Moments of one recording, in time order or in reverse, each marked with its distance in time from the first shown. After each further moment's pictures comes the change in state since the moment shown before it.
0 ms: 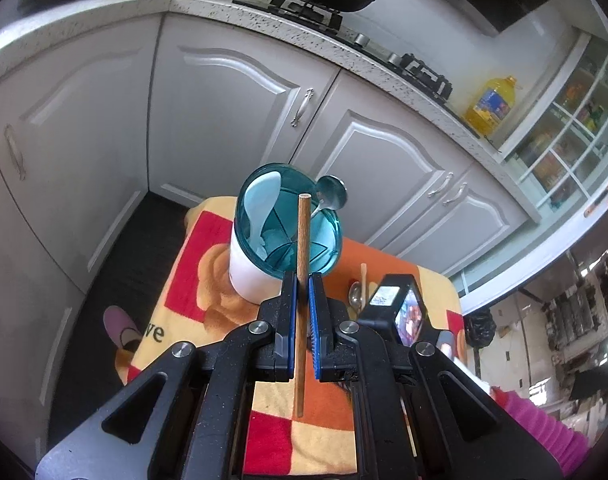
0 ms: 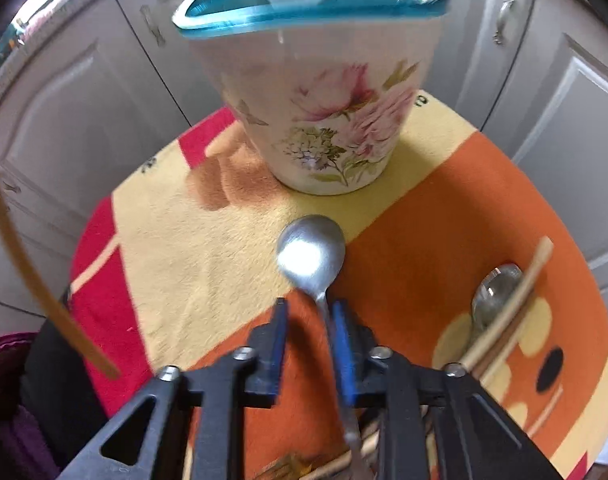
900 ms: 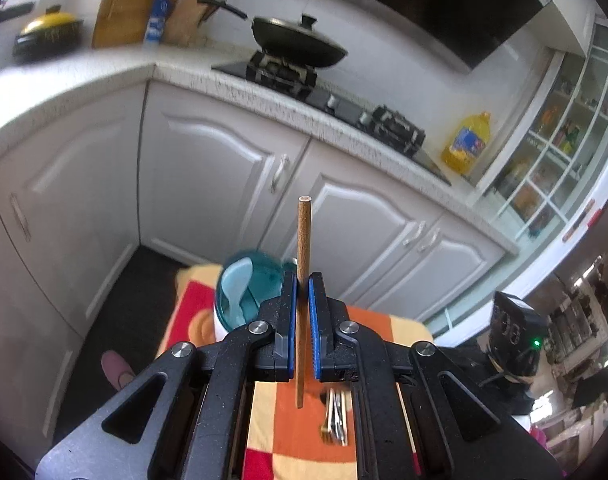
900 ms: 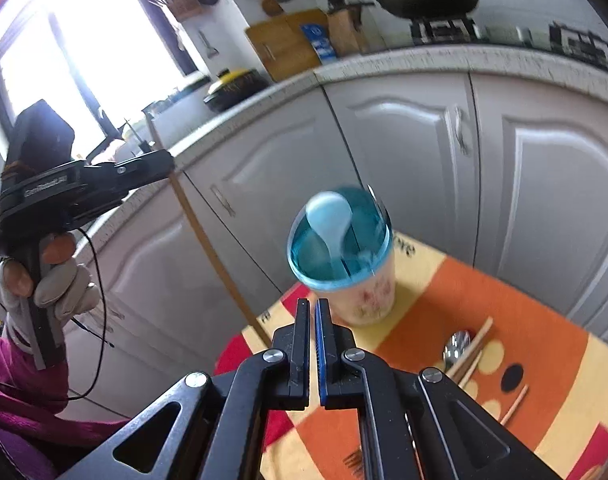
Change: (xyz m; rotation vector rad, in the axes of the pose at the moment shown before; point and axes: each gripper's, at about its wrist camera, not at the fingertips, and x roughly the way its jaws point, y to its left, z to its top) left arm -0.060 -0.031 0.053 0.035 -0.173 -0.041; right arm -0.197 -0.019 -0.018 0.192 -0.475 0.233
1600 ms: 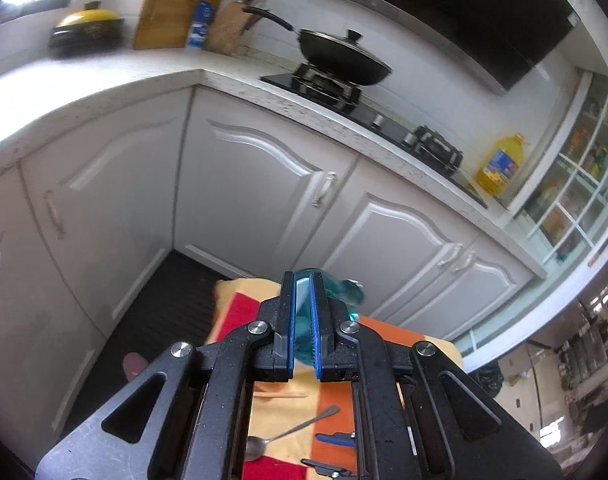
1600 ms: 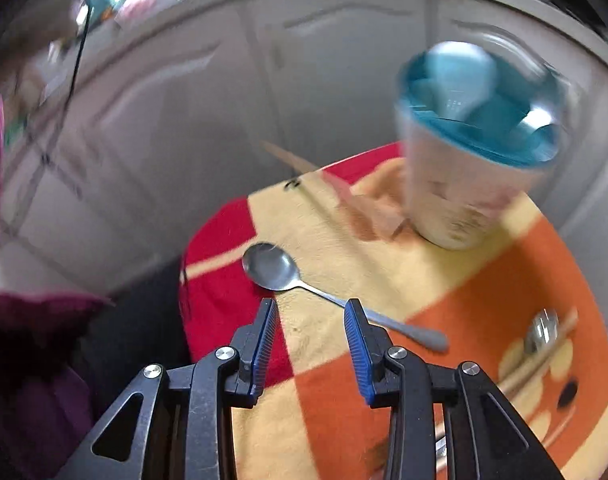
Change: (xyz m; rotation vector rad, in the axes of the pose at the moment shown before) left arm -0.003 0.054 0.000 -0.067 -0.040 0.107; right arm 0.143 0.062 -0.086 -0.404 0.402 -0.011
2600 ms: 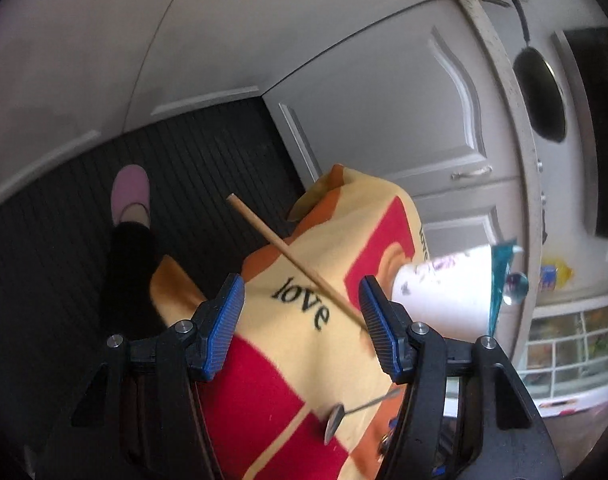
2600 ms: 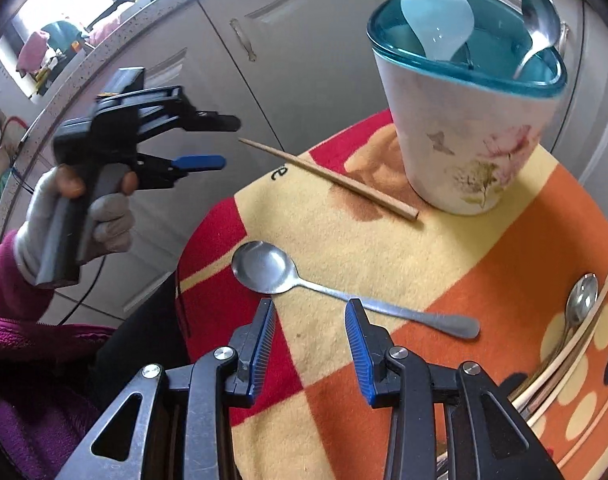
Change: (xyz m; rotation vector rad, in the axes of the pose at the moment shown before) left arm 0.105 0.203 -0.162 -0.722 0.254 0.000; right arm 0.013 -0.025 -0.012 0.209 0.004 0.077
